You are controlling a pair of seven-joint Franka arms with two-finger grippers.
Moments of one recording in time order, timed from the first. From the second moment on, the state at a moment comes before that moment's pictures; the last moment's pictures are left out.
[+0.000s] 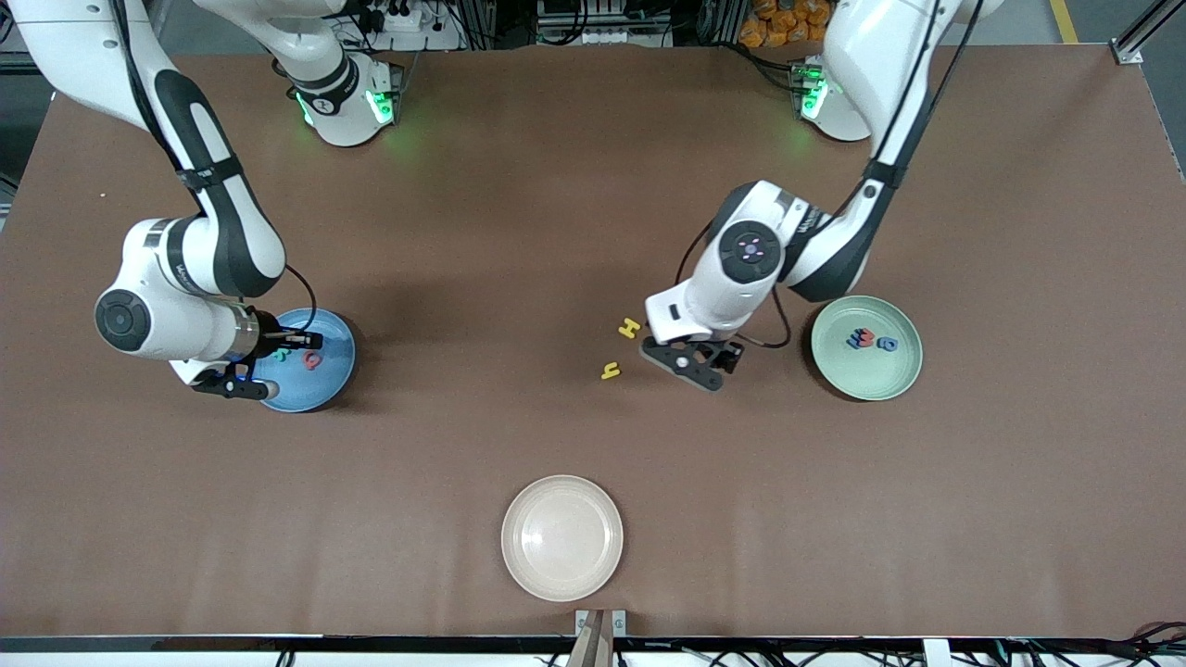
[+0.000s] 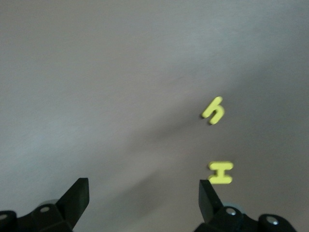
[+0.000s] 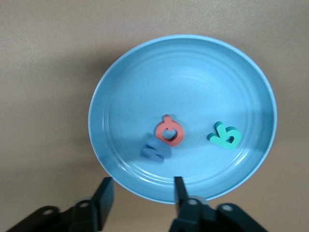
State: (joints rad) left arm -0.55 0.57 -0.08 -1.68 -0.03 2.32 -0.03; right arm -0.04 0.37 0.04 -2.00 0.08 2.12 0.10
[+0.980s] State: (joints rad) left arm -0.68 0.79 -0.08 -1.53 0.06 2.42 0.16; right arm 0.04 0.20 0.05 -1.86 0.08 2.00 0.10
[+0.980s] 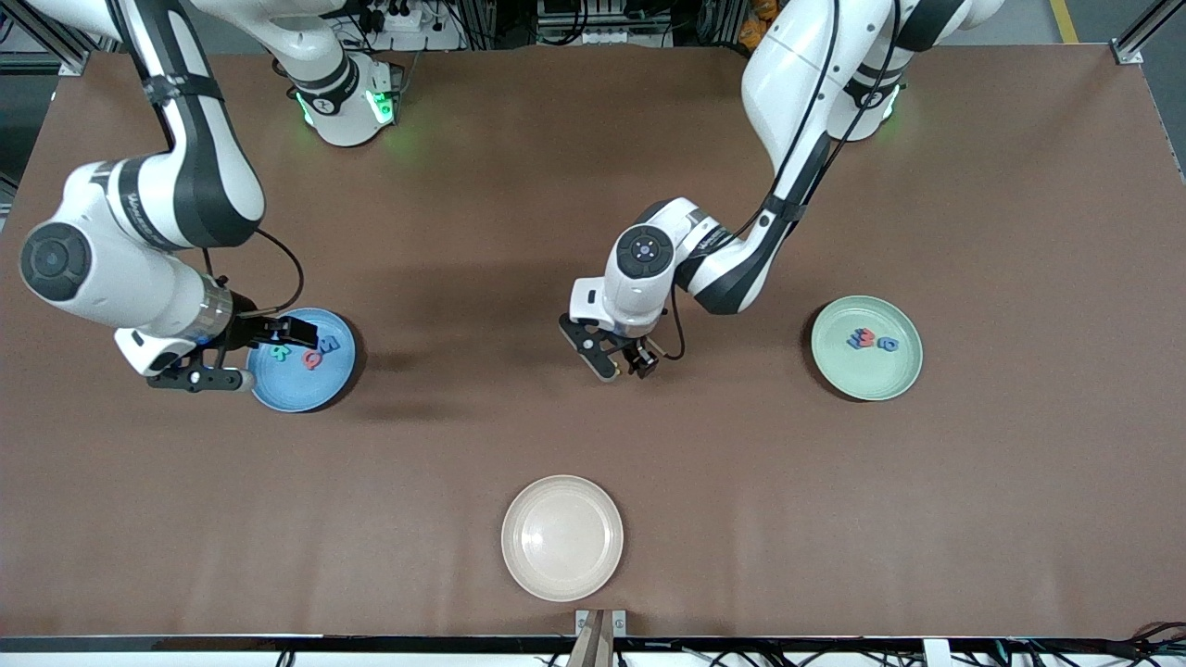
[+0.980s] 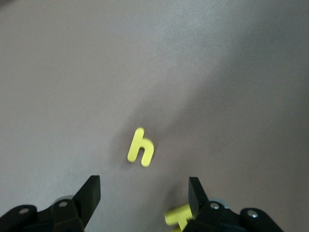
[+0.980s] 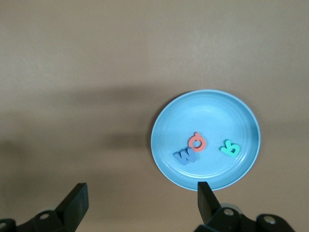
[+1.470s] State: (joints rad) left arm -0.69 0.82 -0.08 -1.51 0.06 2.45 0.22; right arm 0.02 0.08 0.04 -1.85 0.08 1.98 0.10
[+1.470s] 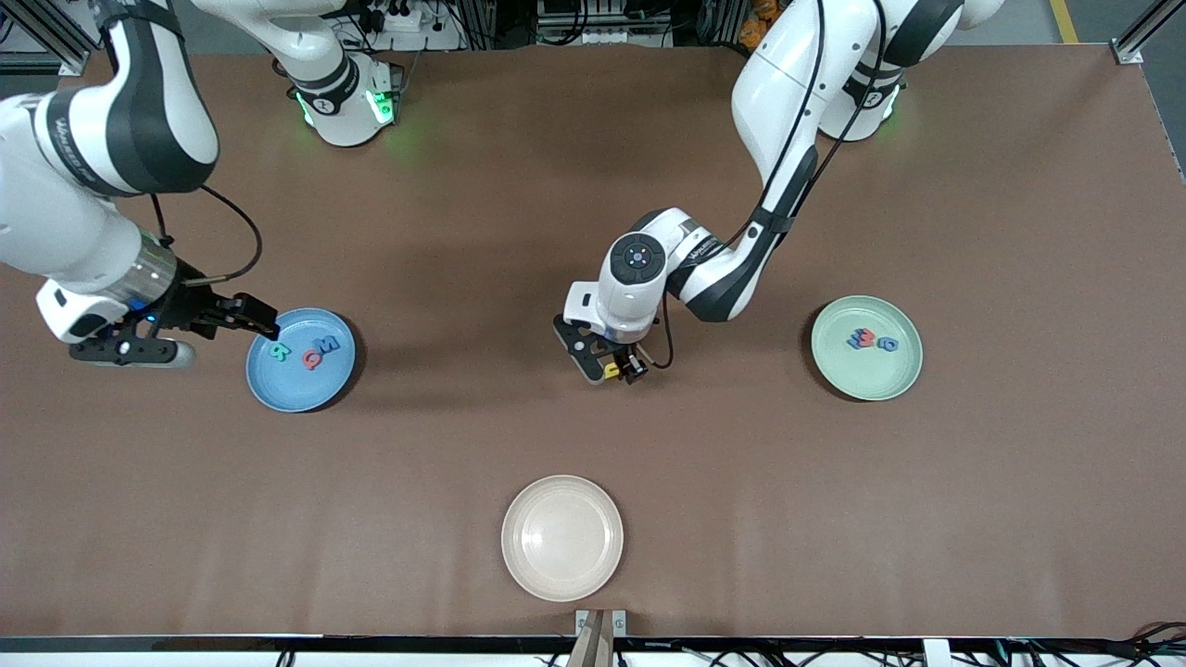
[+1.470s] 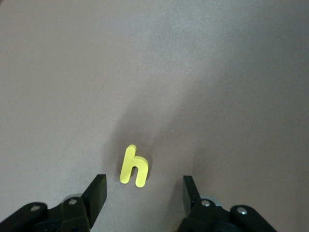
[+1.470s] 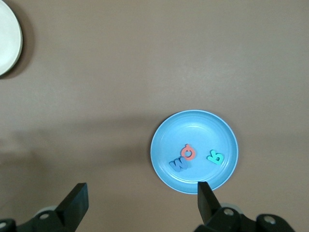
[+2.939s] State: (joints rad) left arm -0.70 0.85 -0.06 -1.51 0.06 2.49 0.25; right arm -0.01 0.01 -0.03 -1.65 -0.02 1.66 0.01
